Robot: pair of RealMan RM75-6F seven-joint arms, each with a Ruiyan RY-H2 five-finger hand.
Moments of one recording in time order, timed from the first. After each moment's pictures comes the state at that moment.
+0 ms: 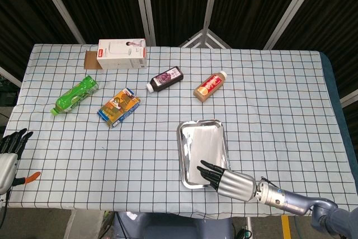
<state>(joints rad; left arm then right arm) -0.08 -1.08 -0.01 -1.66 1.45 1.40 0.05 0.61 -1.50 -0.19 -1.01 -2.26 1.50 -0.27</state>
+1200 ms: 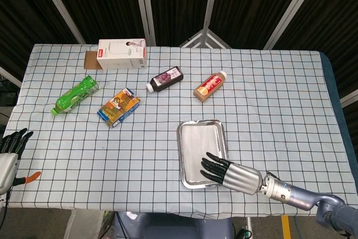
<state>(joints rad) -0.08 -1.08 -0.01 -1.66 1.45 1.41 0.05 0.61 -1.46 -0.18 -1.00 -2.21 1.54 -0.34</state>
